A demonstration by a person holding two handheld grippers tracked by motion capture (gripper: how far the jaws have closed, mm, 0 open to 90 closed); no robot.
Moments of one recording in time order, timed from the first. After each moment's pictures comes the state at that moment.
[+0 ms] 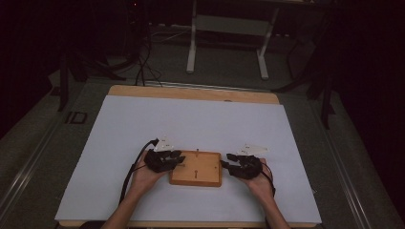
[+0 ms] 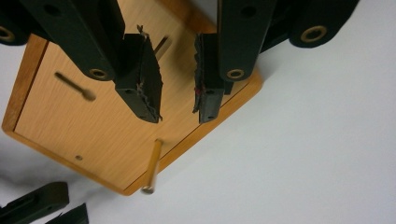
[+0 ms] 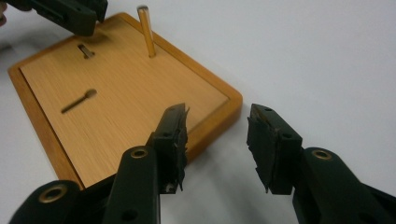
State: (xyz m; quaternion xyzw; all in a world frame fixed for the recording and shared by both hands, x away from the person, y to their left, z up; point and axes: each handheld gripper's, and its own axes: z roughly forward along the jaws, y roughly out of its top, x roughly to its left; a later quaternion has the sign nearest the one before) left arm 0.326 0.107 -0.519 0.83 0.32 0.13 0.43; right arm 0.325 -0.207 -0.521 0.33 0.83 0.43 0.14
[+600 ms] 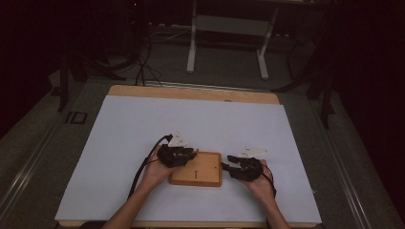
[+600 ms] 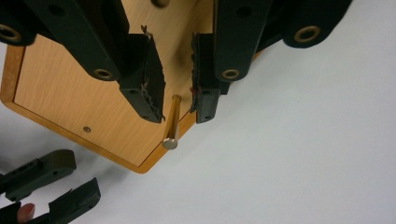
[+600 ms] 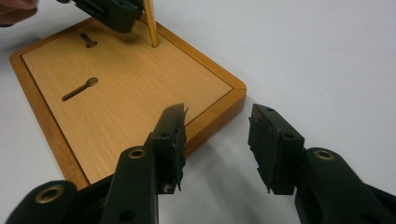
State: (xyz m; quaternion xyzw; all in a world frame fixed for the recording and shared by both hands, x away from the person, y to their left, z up) left arm 0.346 0.076 -0.517 0.85 0.29 0.12 0.43; right arm 0.323 -0.209 -0.525 0.32 0.83 0.43 0.13
